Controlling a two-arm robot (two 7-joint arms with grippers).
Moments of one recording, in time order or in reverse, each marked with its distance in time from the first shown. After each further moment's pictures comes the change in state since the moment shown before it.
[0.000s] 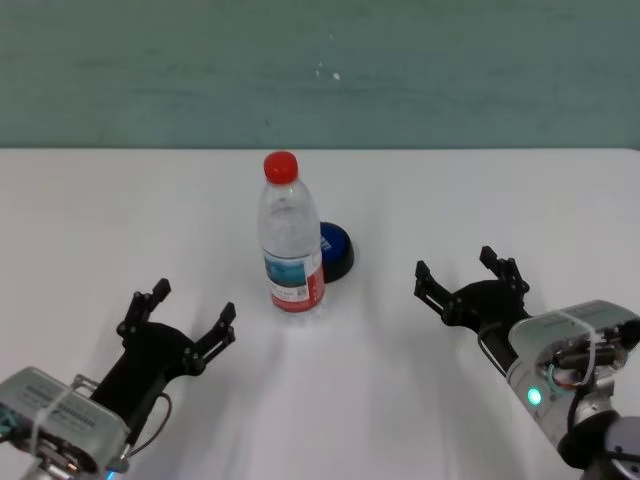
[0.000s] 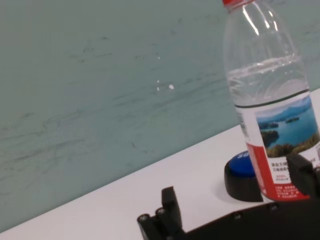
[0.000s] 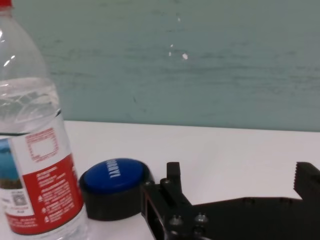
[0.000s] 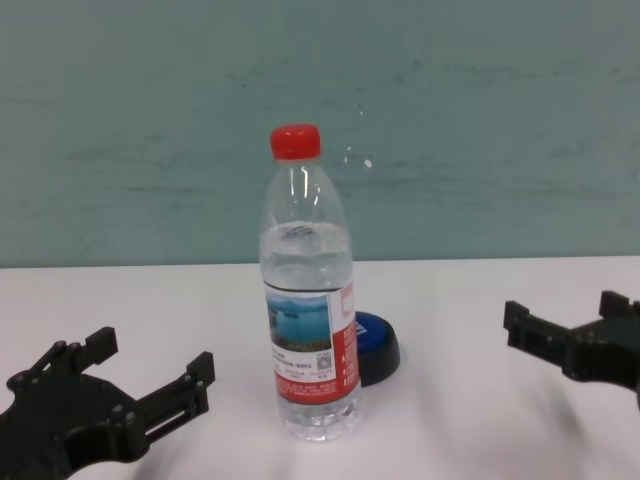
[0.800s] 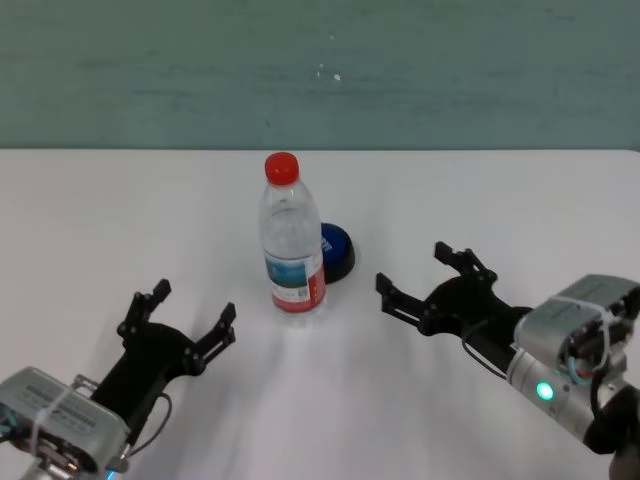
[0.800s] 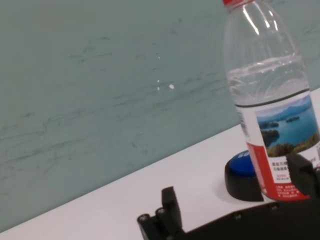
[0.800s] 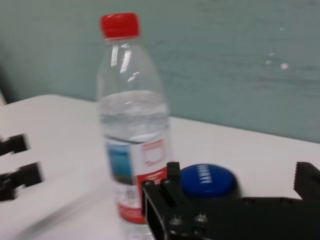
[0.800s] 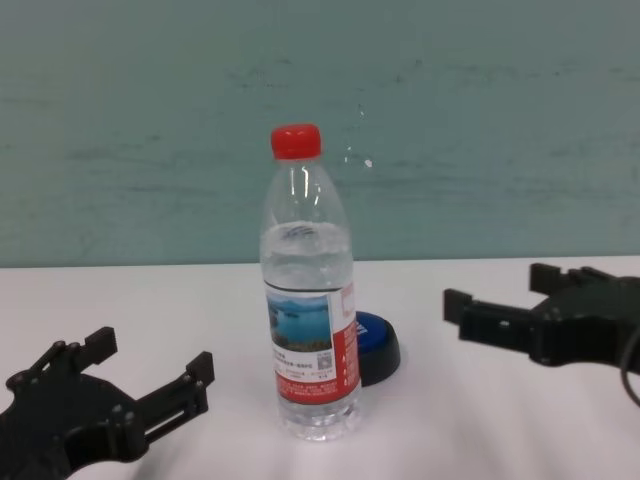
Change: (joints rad) left arm 0.000 0.000 0.000 0.000 0.000 0.000 0.000; right arm 0.010 0.121 -0.026 -0.121 0.070 0.133 0.203
